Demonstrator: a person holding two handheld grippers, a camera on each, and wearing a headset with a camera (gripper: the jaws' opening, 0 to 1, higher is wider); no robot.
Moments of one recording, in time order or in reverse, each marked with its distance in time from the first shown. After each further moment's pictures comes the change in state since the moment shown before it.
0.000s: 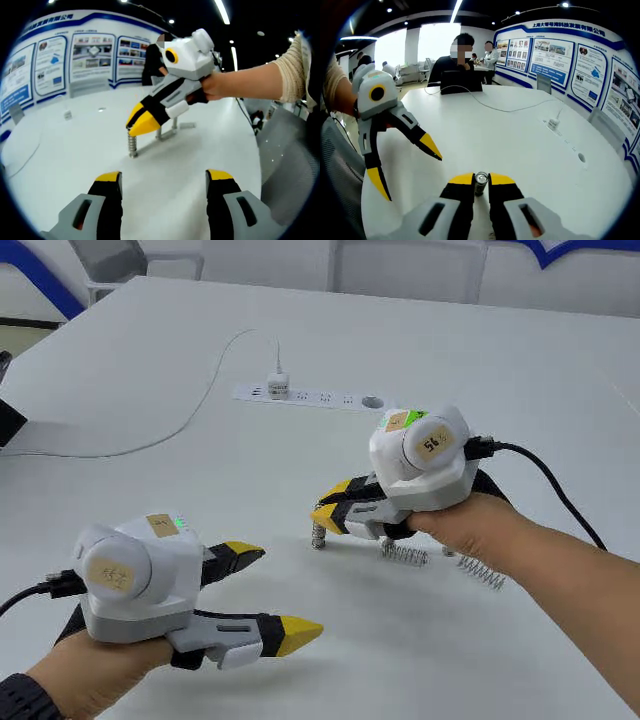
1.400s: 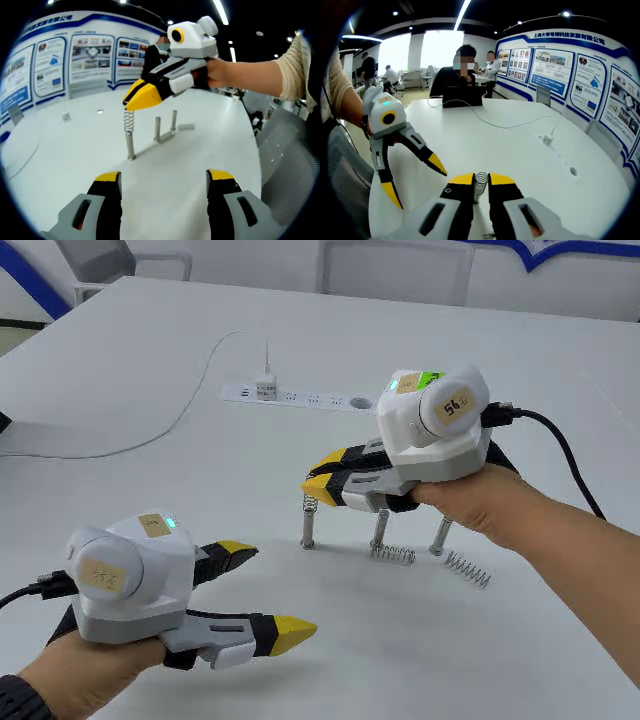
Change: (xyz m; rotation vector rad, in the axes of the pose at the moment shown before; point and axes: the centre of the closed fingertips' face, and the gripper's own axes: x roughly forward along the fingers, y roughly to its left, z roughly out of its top) left arm 0.004 -0.003 0.003 0.005 -0.011 -0.005; right arm -0.031 0.001 0.039 -0.029 -0.083 -0.002
